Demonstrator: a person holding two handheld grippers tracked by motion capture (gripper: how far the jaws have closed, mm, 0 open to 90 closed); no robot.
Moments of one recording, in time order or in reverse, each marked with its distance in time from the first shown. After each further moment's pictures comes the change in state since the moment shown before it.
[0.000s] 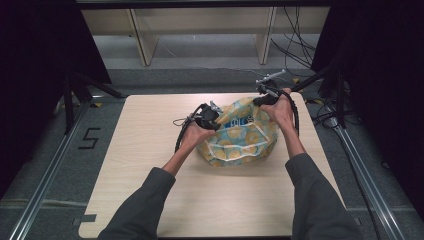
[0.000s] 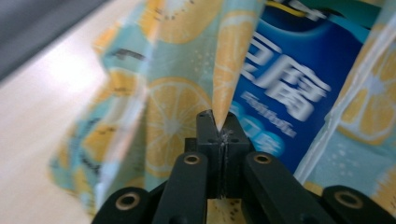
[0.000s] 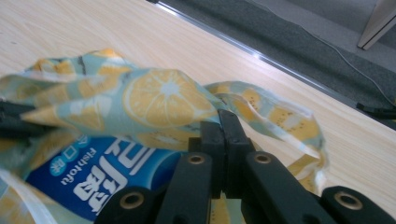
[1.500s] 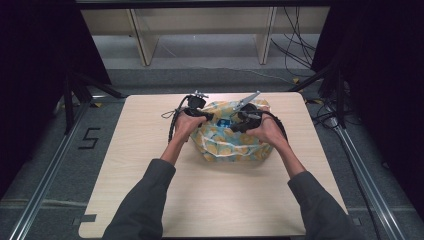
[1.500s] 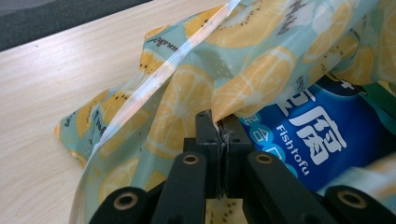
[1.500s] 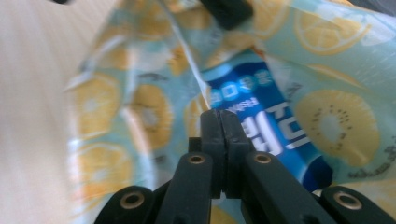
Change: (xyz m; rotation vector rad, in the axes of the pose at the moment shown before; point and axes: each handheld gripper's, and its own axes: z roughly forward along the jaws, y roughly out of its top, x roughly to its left) left arm 0.041 -0.003 0.001 -0.041 -0.090 -0.284; right arm 0.077 -0.030 0.007 0.061 0.319 -0.296
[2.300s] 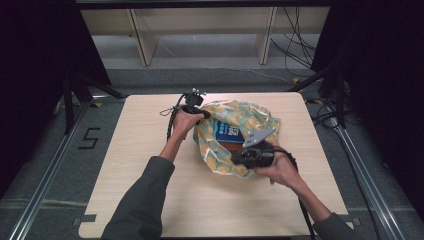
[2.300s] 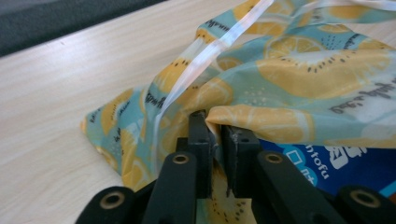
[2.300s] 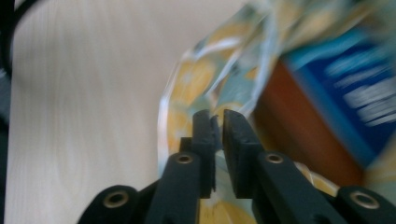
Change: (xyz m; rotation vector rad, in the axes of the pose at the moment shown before) left arm 0.004 0.007 -0.009 0.012 0.064 0.018; right arm 0.075 -0.058 -0.041 -0.162 0.102 -0.063
